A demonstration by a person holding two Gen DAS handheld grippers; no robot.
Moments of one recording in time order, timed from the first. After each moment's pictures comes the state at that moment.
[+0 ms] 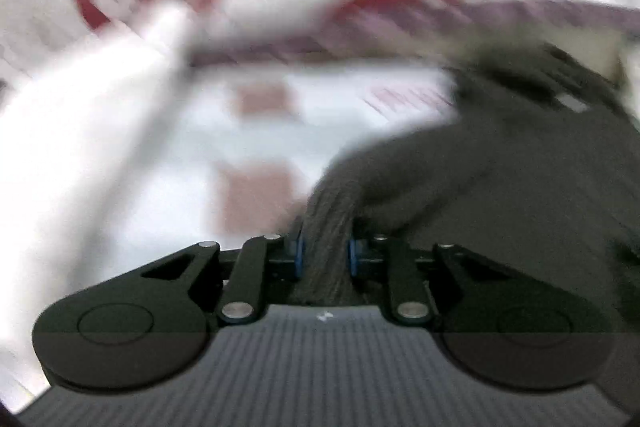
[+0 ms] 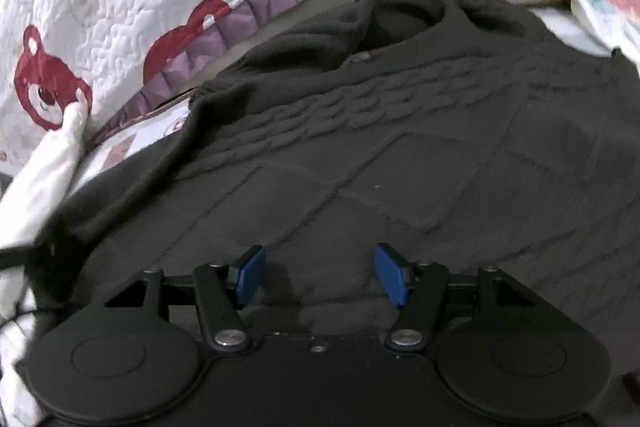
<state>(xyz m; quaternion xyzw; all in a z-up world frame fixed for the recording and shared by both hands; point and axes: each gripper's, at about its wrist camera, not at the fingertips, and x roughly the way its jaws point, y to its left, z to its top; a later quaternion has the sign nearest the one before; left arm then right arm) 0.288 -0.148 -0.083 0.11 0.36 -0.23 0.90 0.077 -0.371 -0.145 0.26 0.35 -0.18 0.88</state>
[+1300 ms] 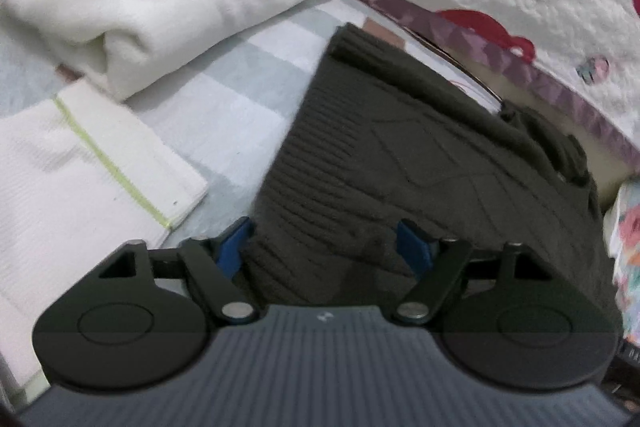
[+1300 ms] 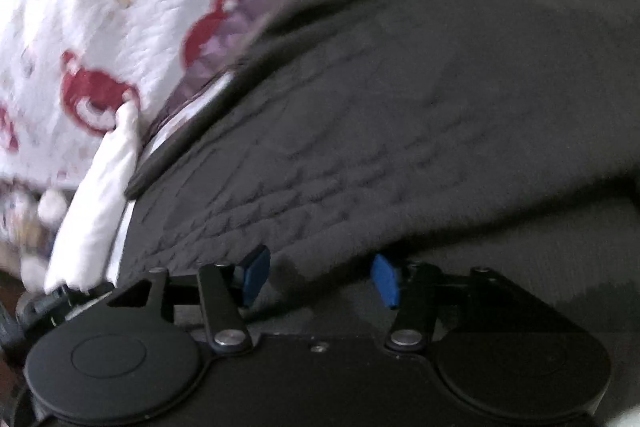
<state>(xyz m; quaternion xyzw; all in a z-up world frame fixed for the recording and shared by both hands) 0.194 -0.016 -0.136 -0.13 0.46 -0.19 0.86 0.003 -0.335 -0.154 0.35 0.34 -0.09 0.87</state>
